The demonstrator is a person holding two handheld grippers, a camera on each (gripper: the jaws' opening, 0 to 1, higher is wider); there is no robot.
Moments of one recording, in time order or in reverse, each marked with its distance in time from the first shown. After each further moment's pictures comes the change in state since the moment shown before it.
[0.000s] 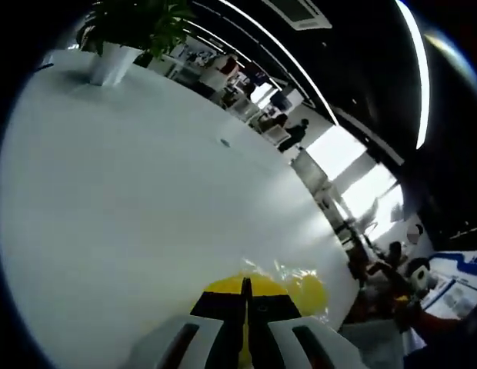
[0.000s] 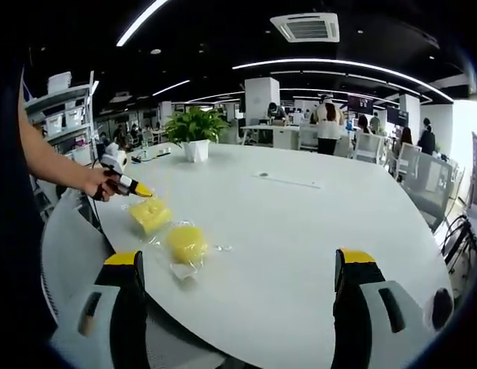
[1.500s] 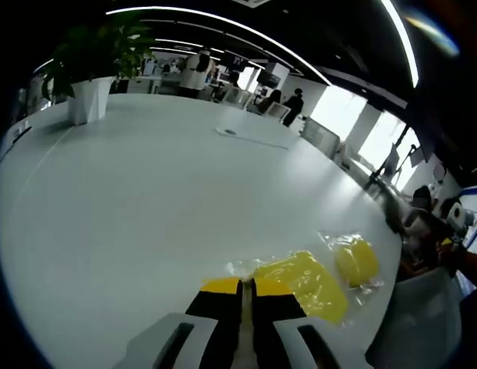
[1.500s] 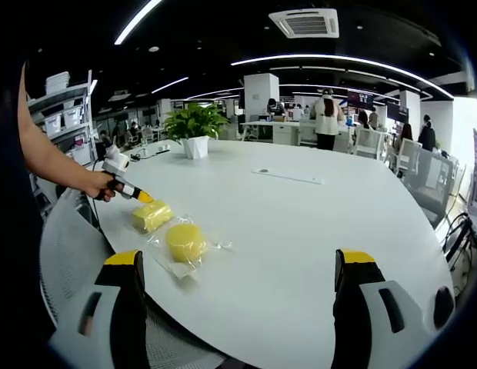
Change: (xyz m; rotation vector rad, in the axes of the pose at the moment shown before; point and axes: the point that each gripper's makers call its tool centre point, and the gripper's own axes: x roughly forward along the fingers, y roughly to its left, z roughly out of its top) left arm 0.007 0.047 -0.005 0.256 0.061 0.118; right arm 0.005 -0.003 -0.002 0.012 0.022 0.000
